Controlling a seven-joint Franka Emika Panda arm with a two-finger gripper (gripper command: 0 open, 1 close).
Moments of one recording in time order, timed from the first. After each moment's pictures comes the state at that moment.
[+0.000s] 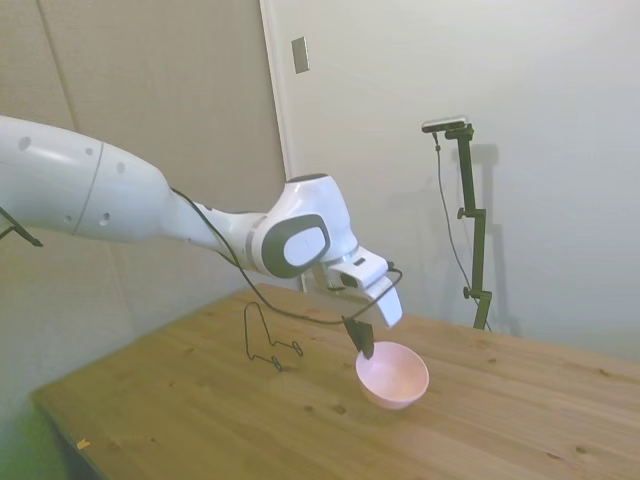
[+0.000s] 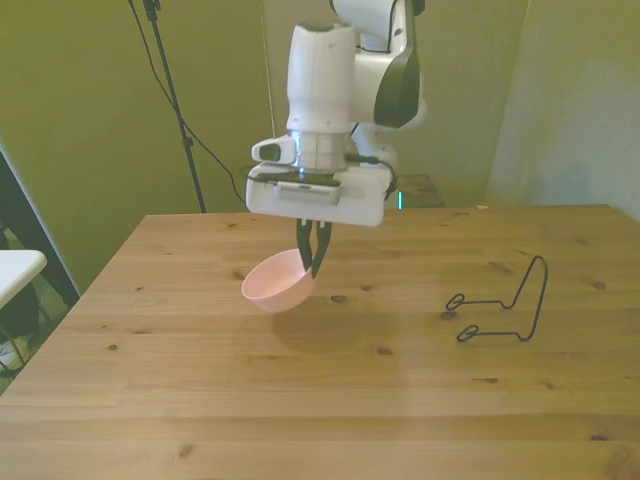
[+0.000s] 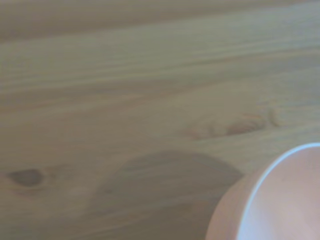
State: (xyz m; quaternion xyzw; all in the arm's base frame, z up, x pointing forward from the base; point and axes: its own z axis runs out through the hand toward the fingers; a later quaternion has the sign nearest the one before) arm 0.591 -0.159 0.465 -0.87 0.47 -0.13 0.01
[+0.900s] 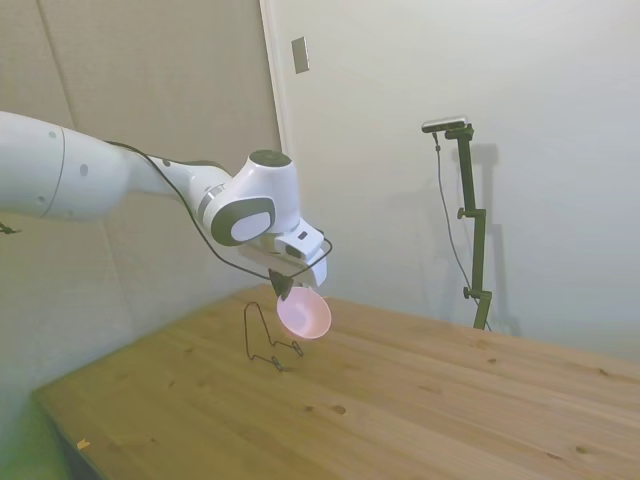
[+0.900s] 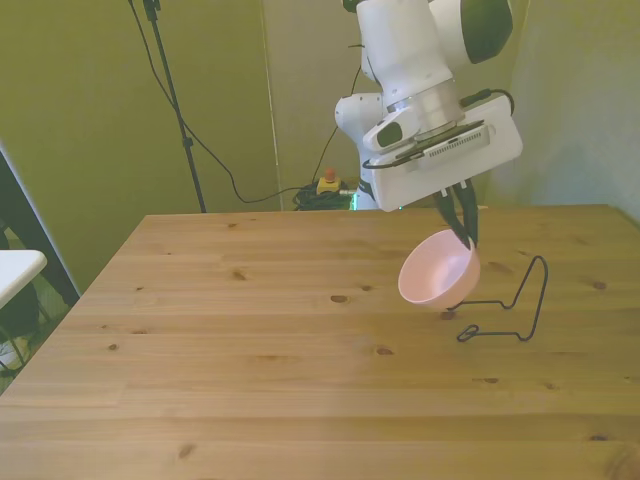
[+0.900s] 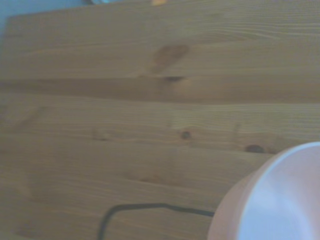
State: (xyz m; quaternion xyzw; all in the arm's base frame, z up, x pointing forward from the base) arm 0.595 -0.018 0.492 -0.90 0.33 -0.08 0.26
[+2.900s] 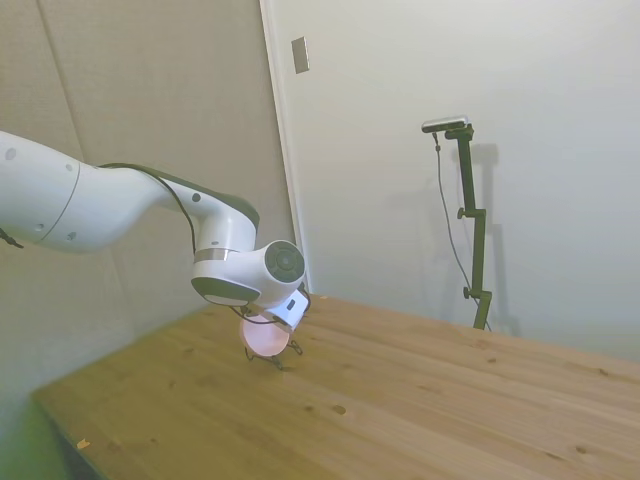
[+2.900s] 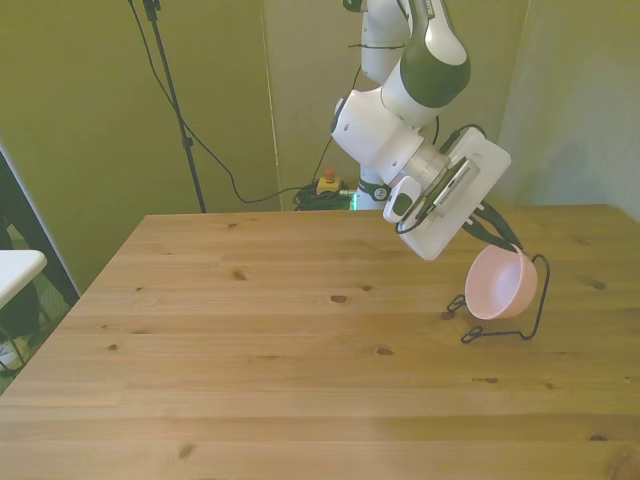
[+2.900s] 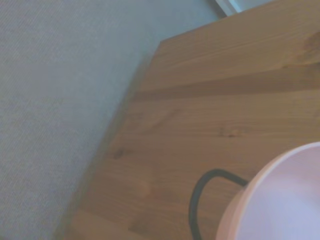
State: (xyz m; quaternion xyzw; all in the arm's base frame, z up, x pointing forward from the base) arm 0.562 -0.004 0.398 -0.85 0.24 -0.07 0.47
